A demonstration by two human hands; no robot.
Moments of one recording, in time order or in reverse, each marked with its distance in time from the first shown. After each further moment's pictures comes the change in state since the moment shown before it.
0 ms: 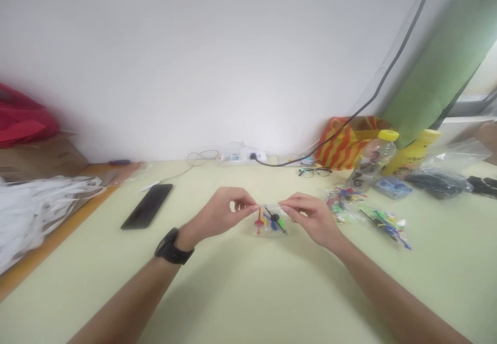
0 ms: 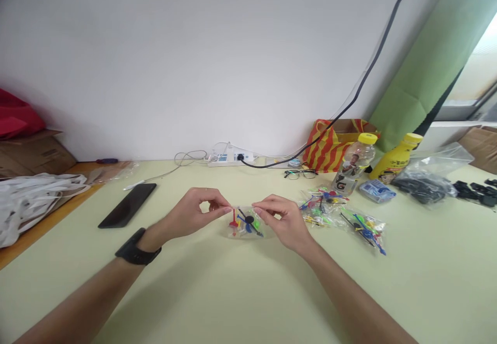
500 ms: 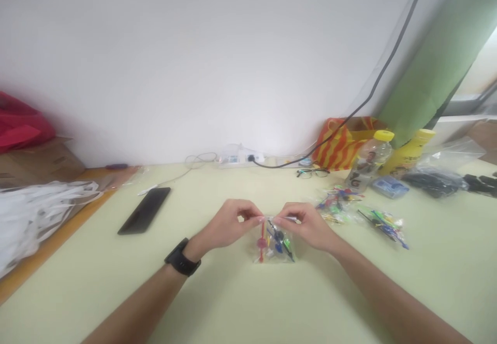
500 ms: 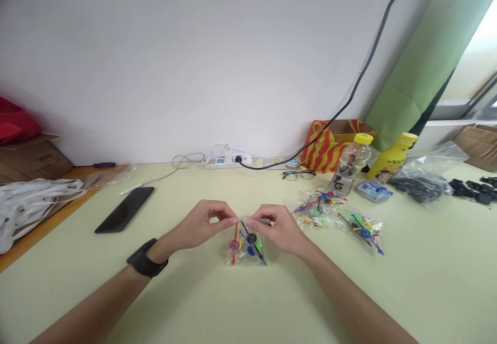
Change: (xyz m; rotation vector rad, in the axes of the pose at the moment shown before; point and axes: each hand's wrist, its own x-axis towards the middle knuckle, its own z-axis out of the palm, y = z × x) left_hand -0.002 0.002 0.027 -0.258 -0.104 -0.167; right_hand 0.002 -0.002 0.003 0.051 -0.200 0.169
